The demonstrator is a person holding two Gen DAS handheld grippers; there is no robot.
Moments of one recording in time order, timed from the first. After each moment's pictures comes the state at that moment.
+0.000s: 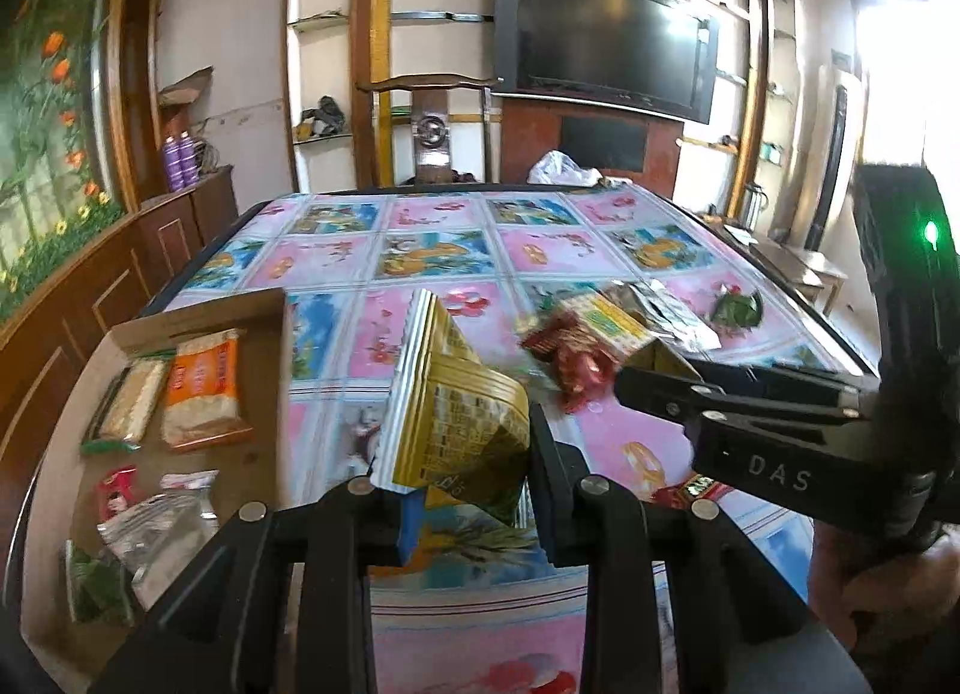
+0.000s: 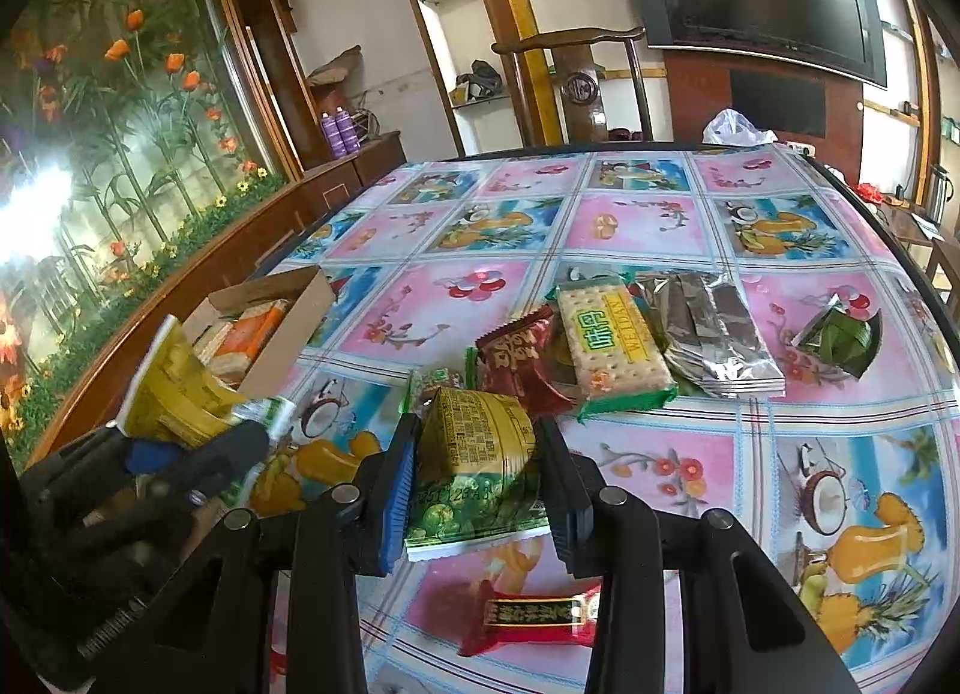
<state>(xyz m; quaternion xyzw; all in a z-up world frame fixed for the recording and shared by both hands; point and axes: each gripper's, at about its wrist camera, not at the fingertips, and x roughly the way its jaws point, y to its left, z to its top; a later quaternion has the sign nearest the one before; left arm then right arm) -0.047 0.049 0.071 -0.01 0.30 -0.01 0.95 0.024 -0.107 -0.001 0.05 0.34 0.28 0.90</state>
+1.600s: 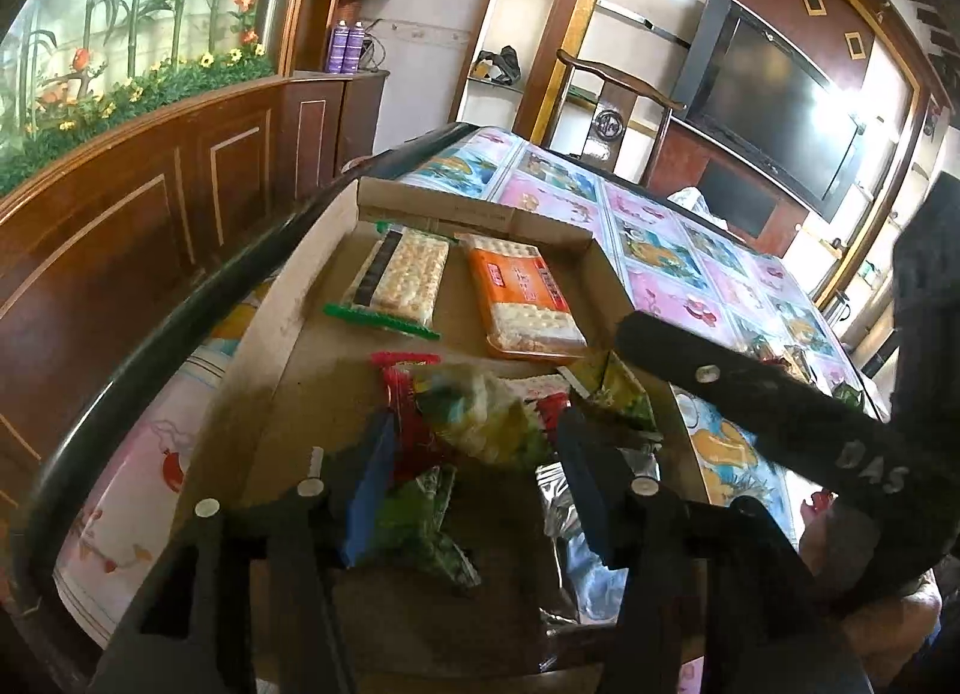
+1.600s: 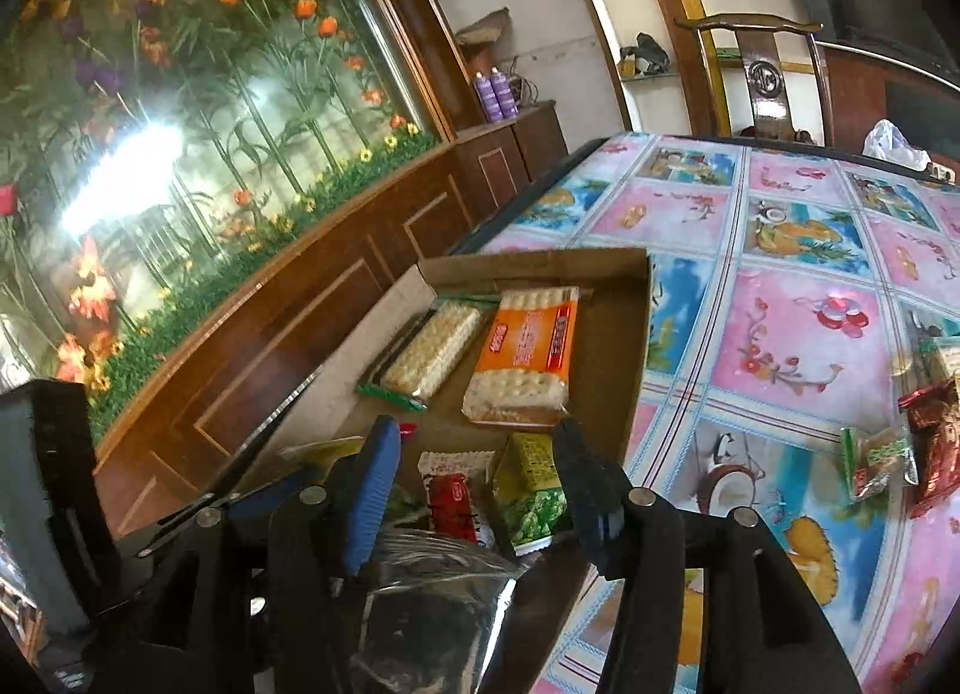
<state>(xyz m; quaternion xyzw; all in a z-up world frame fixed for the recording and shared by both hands) -0.105 0.233 0.043 -0.17 0.33 0.11 0.92 0.000 0.082 0.015 0.05 0.33 0.42 0.84</state>
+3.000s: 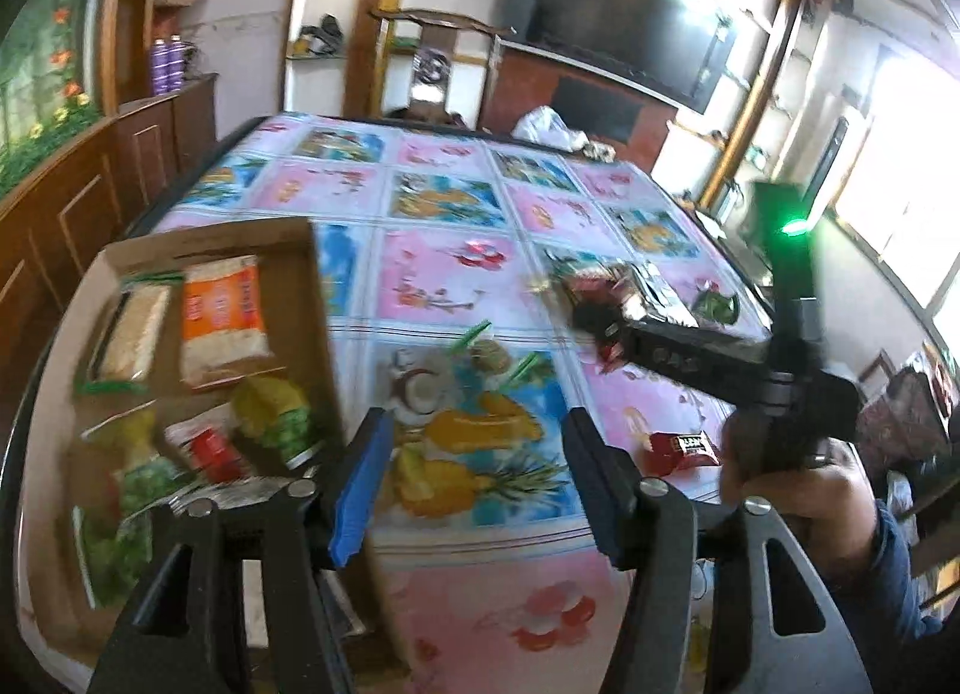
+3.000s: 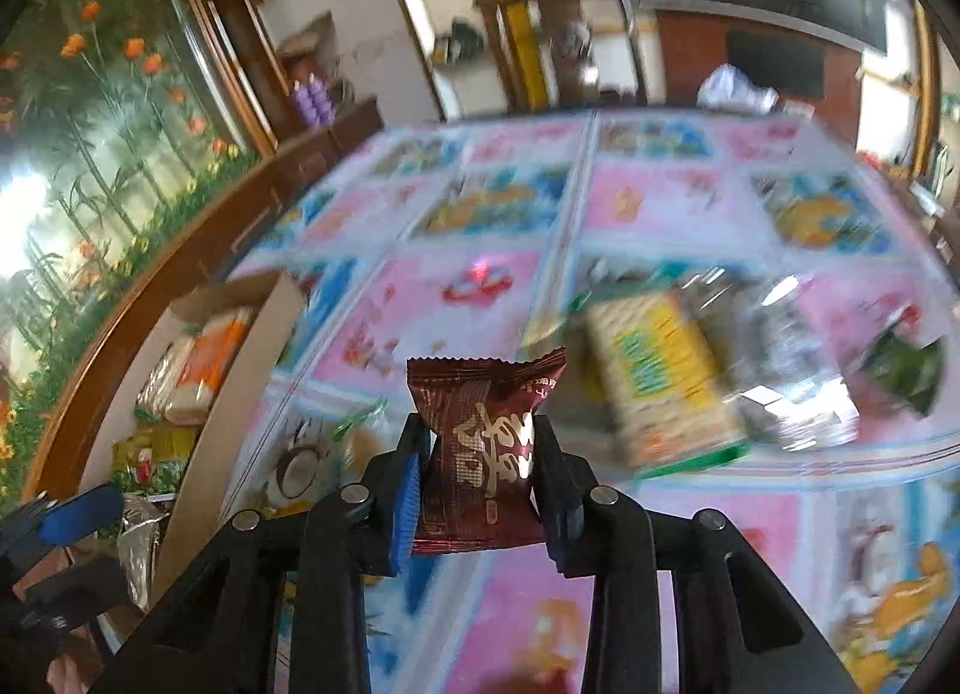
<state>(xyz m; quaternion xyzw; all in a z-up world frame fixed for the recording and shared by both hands) -0.044 0.099 0.079 -0.09 0.39 -0.07 0.92 0.067 -0.084 0.000 0.05 0.37 0.24 0.89</state>
